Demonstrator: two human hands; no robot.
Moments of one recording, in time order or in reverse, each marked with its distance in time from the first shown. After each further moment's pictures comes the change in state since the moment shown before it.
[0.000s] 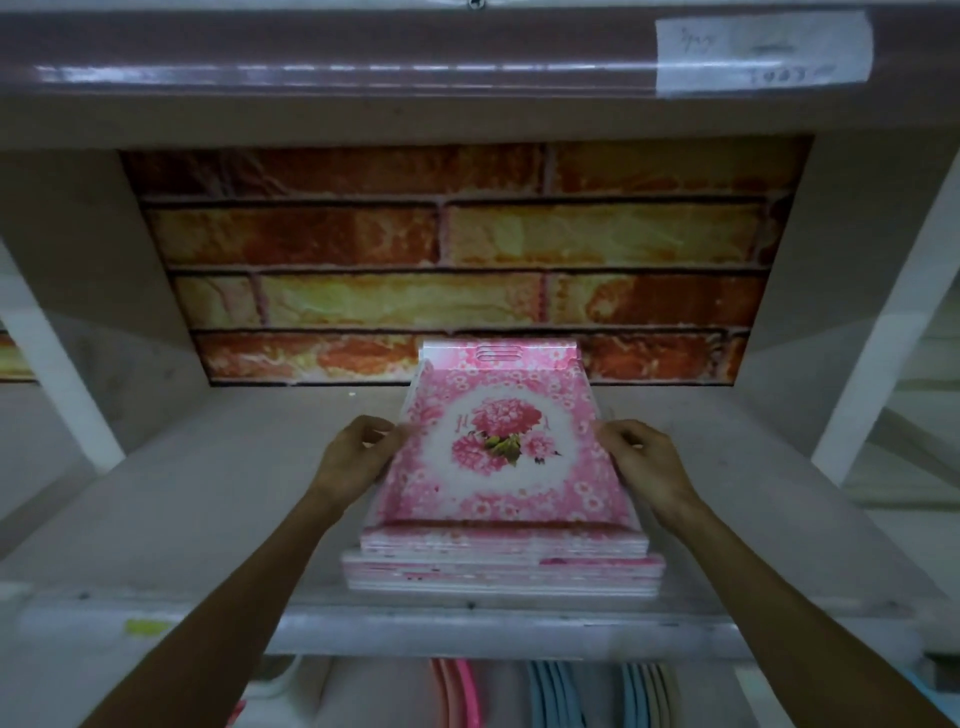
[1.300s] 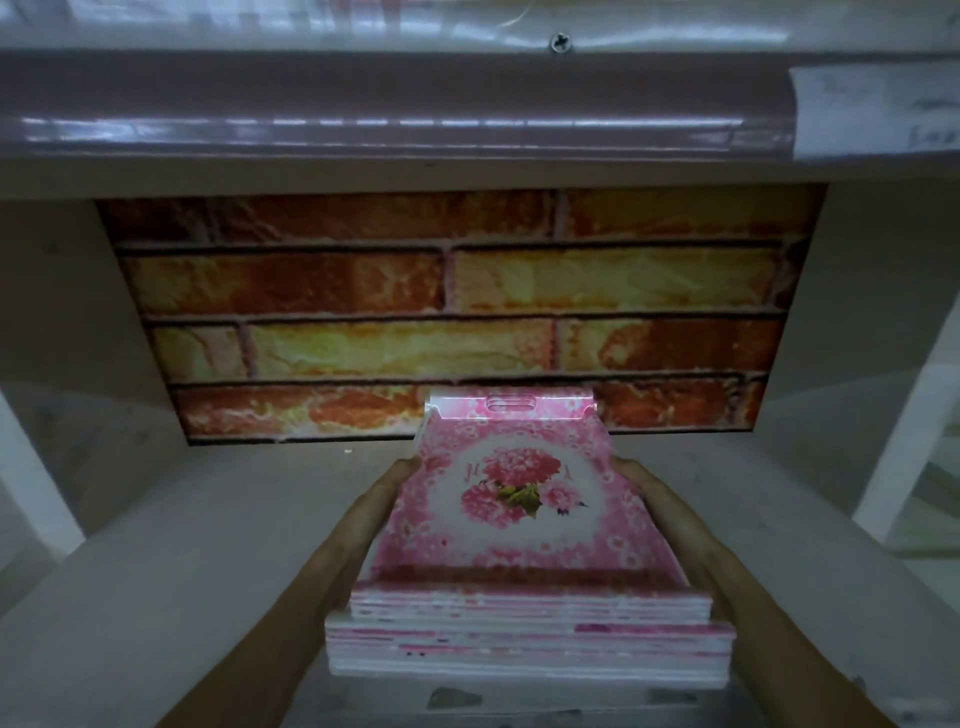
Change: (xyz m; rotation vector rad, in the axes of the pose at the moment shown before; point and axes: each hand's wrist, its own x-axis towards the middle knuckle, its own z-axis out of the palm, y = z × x) left_hand 0.063 -0.012 0.008 -0.561 -0.464 -0.234; right_hand 0.015 -0.042 0.014 0.402 -0.271 0.337
